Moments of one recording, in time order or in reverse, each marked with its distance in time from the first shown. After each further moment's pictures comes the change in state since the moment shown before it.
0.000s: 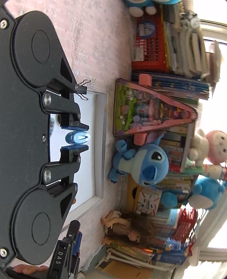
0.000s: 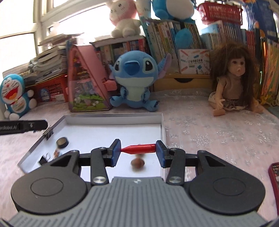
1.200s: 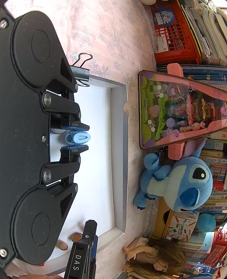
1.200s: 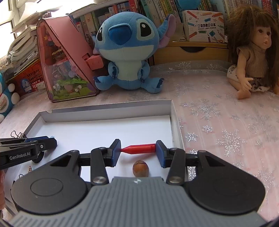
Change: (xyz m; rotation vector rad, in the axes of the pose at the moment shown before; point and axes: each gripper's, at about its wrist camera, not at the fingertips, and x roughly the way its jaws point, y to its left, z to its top) left arm 0.113 0.001 0.000 0.040 0.193 0.103; right arm 0.103 -0.001 0.019 0.046 0.185 -0.005
